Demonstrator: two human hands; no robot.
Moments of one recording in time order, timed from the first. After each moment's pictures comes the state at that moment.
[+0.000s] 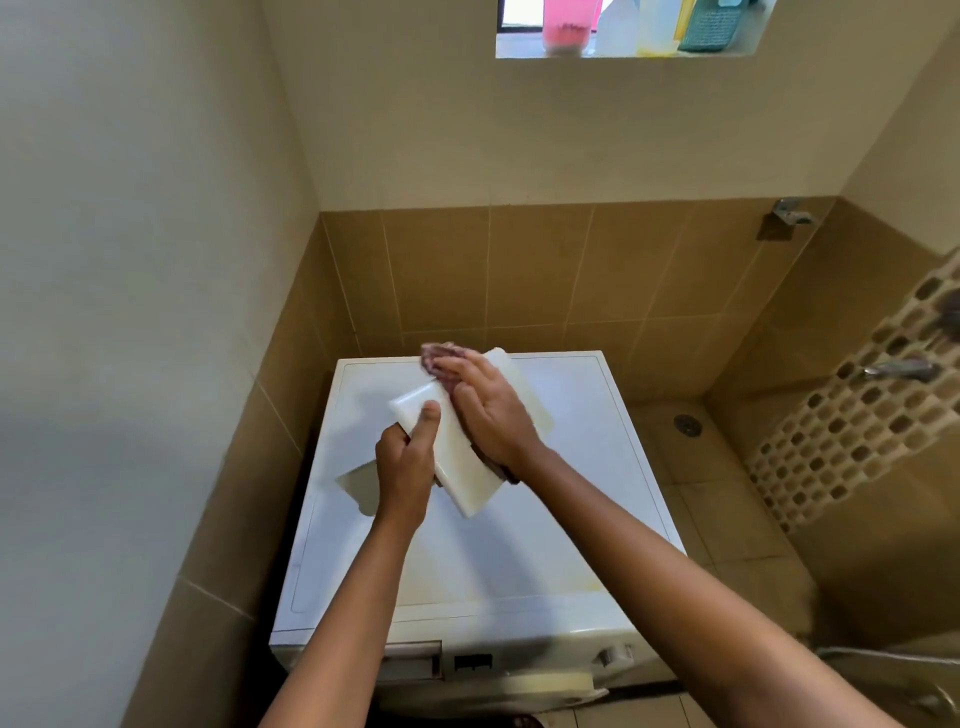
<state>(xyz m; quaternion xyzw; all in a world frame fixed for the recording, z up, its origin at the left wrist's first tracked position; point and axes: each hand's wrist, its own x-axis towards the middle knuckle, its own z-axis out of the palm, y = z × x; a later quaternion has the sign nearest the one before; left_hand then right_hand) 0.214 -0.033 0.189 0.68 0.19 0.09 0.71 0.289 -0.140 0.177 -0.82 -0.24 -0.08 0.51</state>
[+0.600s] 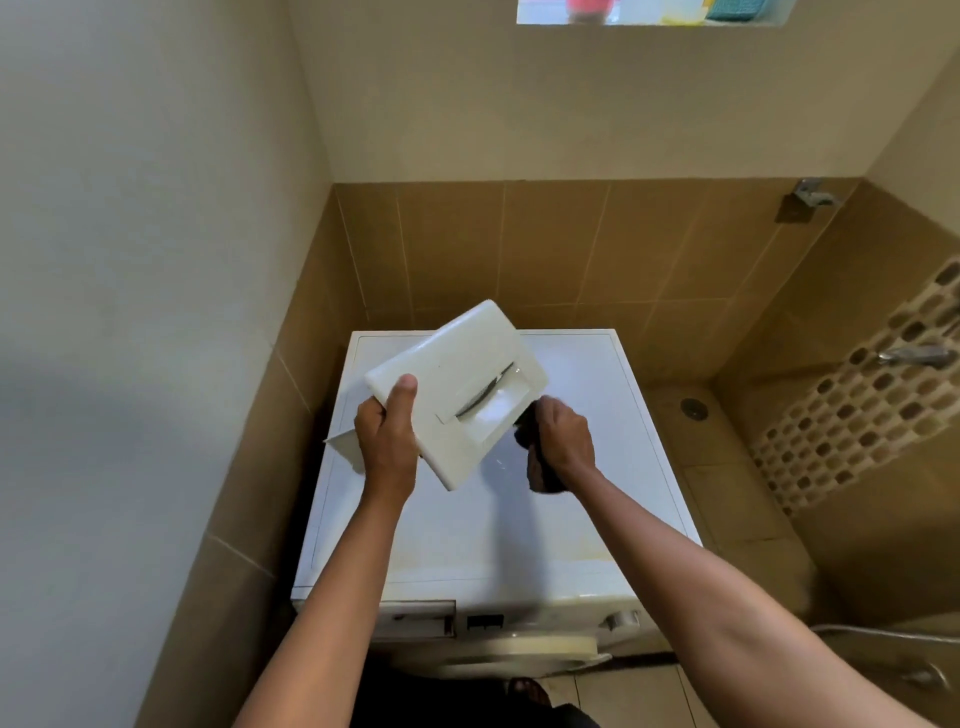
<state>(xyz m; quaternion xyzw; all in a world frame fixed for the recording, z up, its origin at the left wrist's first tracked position) 0.196 0.001 0.184 0.62 0.16 0.15 0.75 0.272 -0.191 0.099 -0.88 0.09 0.03 0.47</state>
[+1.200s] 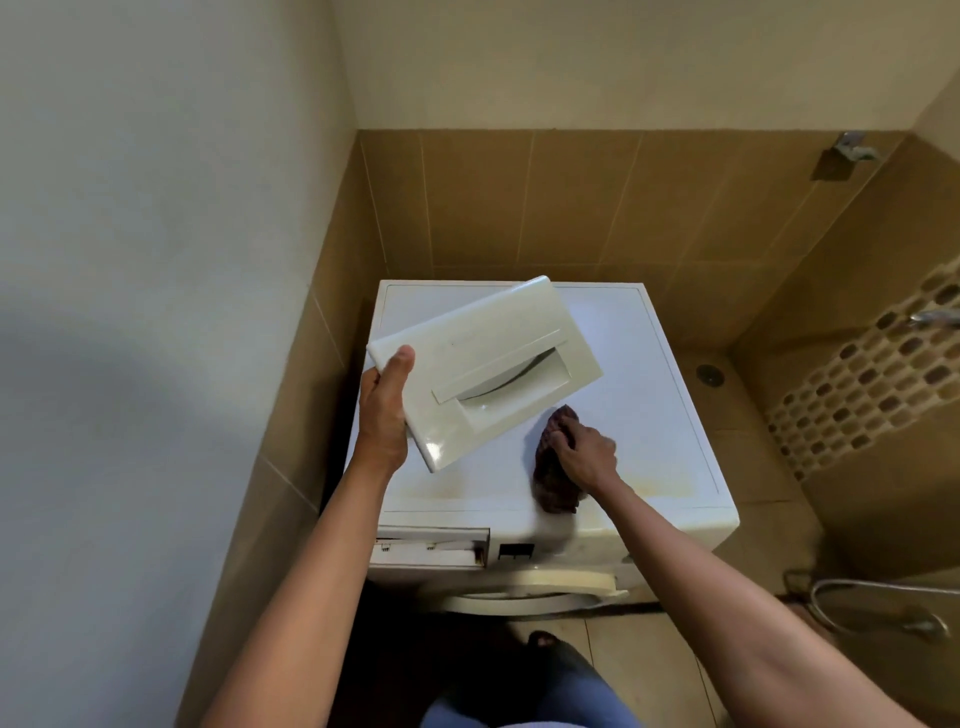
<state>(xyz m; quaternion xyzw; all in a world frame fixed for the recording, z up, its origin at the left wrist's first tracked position) 0.149 0.056 0.159 0.56 0.18 0.06 0.81 0.205 -0.193 0.012 -0.94 0.09 0.16 0.28</state>
